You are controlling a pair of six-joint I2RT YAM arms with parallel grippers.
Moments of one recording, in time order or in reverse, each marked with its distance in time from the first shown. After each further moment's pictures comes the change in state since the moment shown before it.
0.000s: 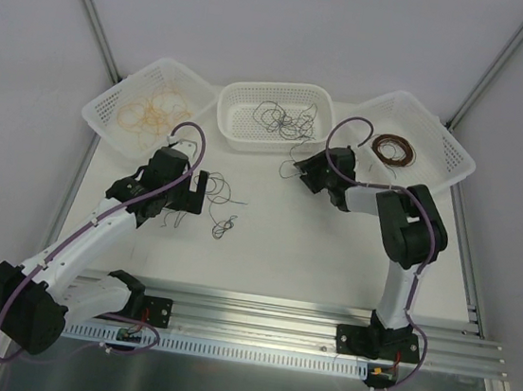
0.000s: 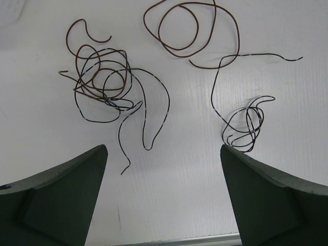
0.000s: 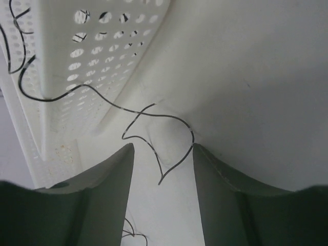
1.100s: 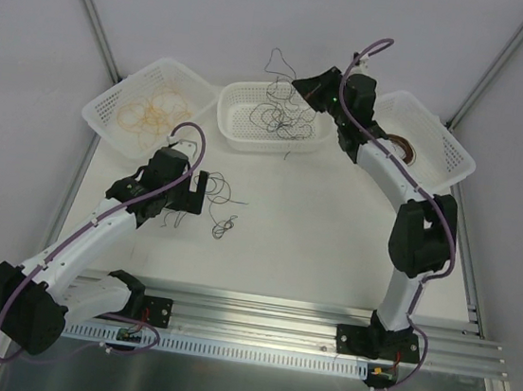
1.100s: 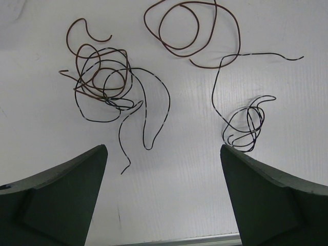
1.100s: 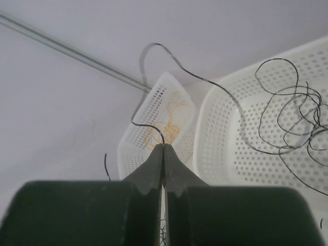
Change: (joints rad) left arm 0.000 -0.002 -0.002 0.000 -0.001 0.000; right arm 0.008 -0.121 0.516 -0.149 -0.146 -0.255
